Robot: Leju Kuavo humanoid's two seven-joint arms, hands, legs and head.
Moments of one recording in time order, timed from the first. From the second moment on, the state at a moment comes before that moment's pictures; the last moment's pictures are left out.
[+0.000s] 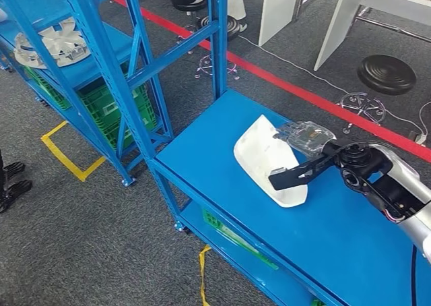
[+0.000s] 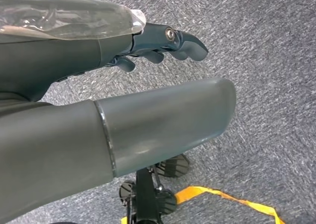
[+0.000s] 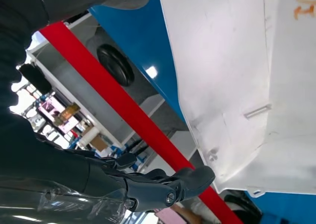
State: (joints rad) left arm -0.14 0.24 -0.63 -0.19 0.91 0.08 -0.24; right arm -0.55 -0.71 0.63 -1.40 1.04 0.49 -0.10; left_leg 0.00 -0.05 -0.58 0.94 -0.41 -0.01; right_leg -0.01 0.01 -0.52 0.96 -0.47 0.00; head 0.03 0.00
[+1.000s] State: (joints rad) left arm -0.14 0.24 -0.63 -0.19 0.91 0.09 -0.24; right arm -0.56 -0.64 0.64 -1.34 1.05 0.46 -0.12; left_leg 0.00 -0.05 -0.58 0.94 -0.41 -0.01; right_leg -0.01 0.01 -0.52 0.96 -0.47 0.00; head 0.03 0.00
